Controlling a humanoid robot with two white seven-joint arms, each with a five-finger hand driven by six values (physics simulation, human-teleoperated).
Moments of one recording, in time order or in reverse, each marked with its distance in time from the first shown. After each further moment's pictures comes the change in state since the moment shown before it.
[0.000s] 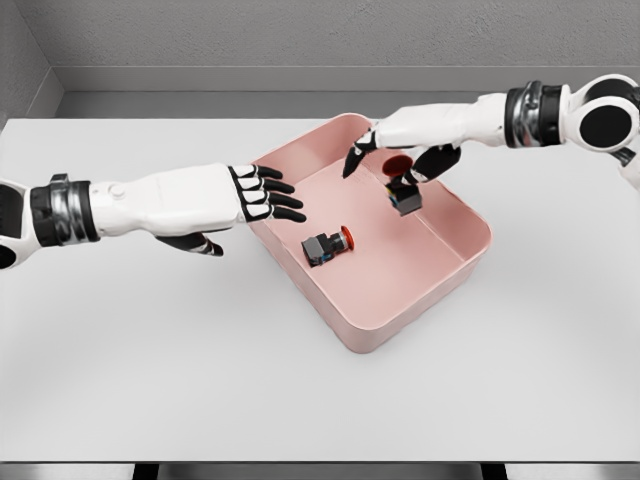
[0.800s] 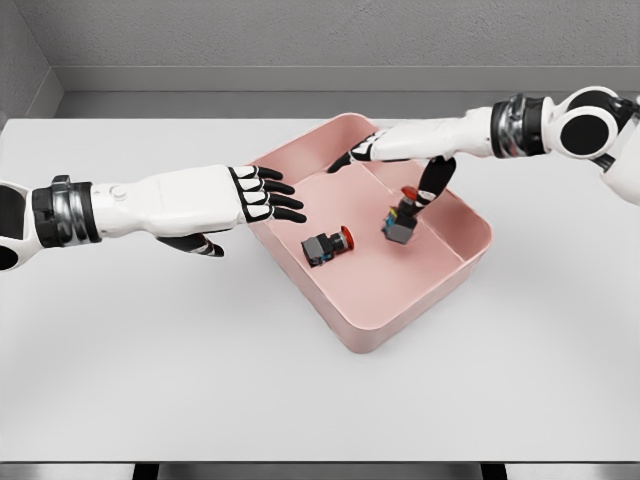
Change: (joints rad) left arm 0.005 -0.004 0.000 0.006 -0.004 0.000 0.003; right arm 0.008 0.042 0.047 0.070 0.001 0.001 0.016
